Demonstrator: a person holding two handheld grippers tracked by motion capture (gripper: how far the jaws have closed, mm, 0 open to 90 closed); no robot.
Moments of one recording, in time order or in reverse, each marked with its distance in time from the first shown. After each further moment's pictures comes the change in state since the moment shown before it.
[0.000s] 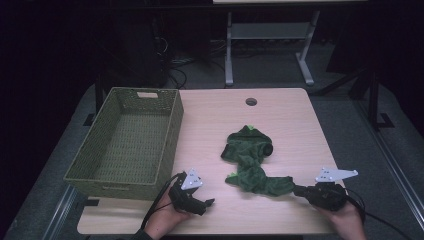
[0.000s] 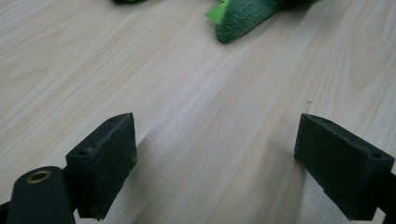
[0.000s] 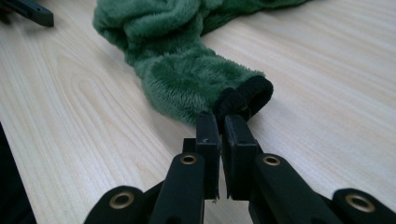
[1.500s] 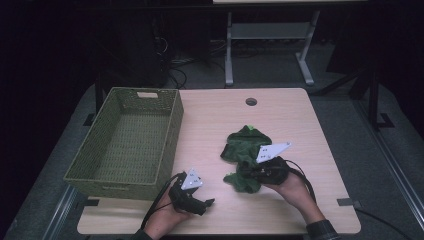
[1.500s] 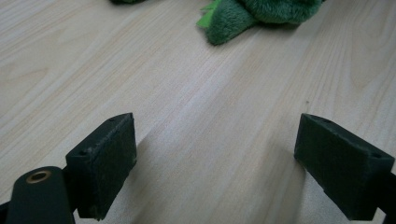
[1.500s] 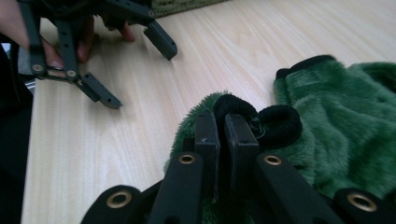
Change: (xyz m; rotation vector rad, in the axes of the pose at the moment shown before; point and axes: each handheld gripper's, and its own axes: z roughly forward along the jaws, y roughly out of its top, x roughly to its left) left arm 0.000 0.000 0.000 -0.008 0.001 -0.005; right arm 0.055 0.114 0.093 0.016 0.222 -0.294
